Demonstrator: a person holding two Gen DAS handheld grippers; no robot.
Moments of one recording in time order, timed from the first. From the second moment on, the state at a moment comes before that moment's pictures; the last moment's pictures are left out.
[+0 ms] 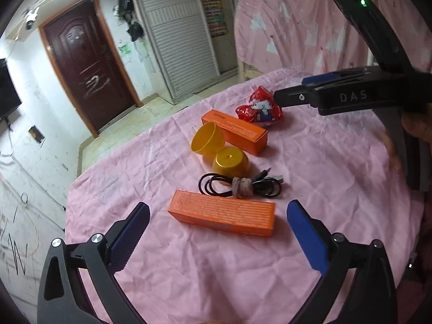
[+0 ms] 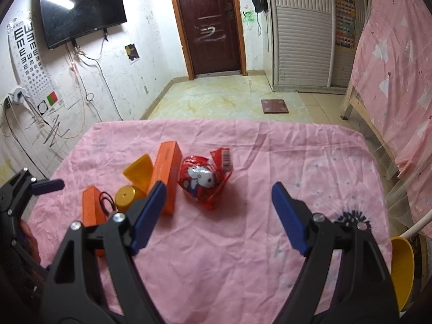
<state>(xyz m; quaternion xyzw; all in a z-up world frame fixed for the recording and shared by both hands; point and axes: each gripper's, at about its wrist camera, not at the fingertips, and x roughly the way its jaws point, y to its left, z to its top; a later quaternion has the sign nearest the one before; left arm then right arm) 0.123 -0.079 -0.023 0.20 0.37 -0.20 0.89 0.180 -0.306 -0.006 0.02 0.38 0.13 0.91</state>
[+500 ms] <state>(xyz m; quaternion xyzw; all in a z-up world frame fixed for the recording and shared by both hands) 0.152 -0.080 -0.051 0.18 0.42 -0.26 0.85 0.215 -0.293 -0.023 0.02 0.41 0.12 0.91</state>
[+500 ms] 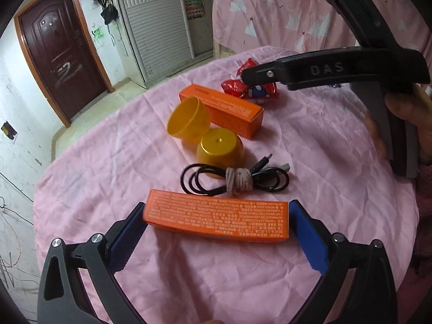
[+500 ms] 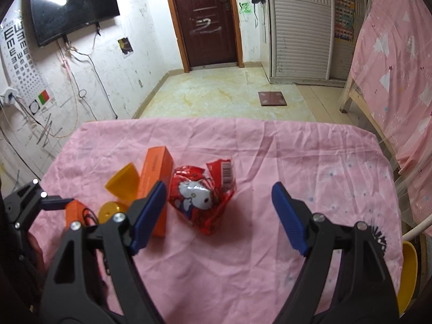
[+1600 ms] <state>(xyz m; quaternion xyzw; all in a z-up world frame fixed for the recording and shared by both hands) 0.123 -0.062 0.012 0.13 0.35 -0.19 0.91 0.190 -0.298 -0.003 0.05 0.38 0.18 0.91</state>
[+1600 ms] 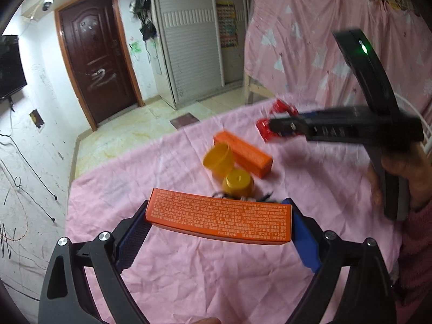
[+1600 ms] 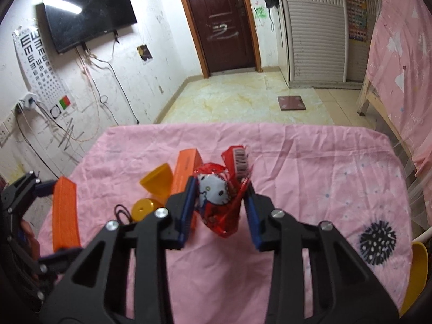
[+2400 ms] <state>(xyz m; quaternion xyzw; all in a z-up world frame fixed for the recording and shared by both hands) 0.087 -0.179 0.056 0.16 0.29 -0.22 0.92 0.121 -0.415 0.021 0.10 0.33 0.12 0.93</state>
